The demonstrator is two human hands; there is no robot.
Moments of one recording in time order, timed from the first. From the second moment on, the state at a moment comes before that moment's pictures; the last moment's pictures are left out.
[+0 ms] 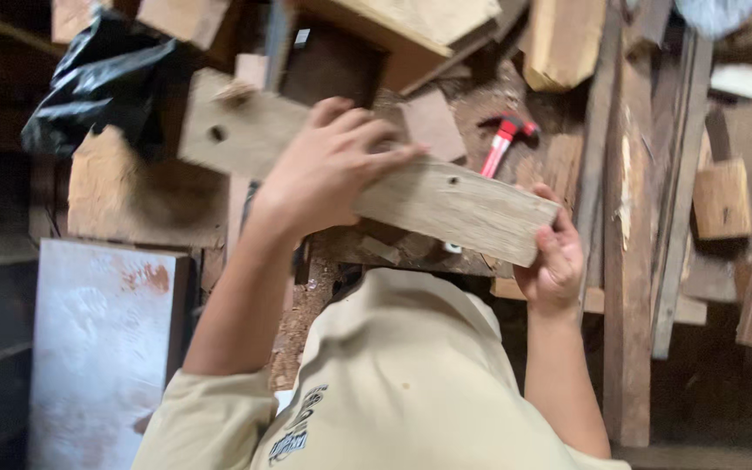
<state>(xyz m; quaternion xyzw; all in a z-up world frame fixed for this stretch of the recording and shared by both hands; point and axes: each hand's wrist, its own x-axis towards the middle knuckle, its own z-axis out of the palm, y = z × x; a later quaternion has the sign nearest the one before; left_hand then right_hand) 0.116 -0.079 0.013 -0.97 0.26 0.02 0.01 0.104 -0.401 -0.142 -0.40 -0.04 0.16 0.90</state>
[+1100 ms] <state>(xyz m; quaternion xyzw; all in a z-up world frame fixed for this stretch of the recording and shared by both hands) 0.114 -0.060 -0.021 -0.95 0.30 -0.01 -0.05 0.078 -0.408 -0.198 -0.47 0.05 0.04 0.88</state>
